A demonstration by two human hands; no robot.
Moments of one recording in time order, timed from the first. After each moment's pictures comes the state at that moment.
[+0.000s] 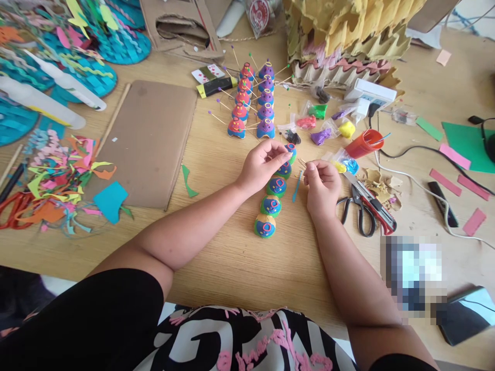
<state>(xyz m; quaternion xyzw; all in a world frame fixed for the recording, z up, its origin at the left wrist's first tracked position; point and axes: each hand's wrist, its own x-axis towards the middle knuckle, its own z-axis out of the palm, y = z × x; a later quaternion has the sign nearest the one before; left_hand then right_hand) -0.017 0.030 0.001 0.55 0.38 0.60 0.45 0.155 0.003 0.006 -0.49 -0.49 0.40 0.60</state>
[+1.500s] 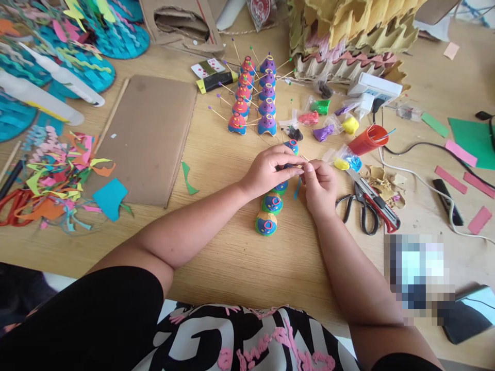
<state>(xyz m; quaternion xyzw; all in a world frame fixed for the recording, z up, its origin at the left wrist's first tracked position) -0.018 0.021 0.009 0.70 0.34 0.52 0.34 0.153 -0.003 0.013 -0.45 -0.59 0.40 0.54</state>
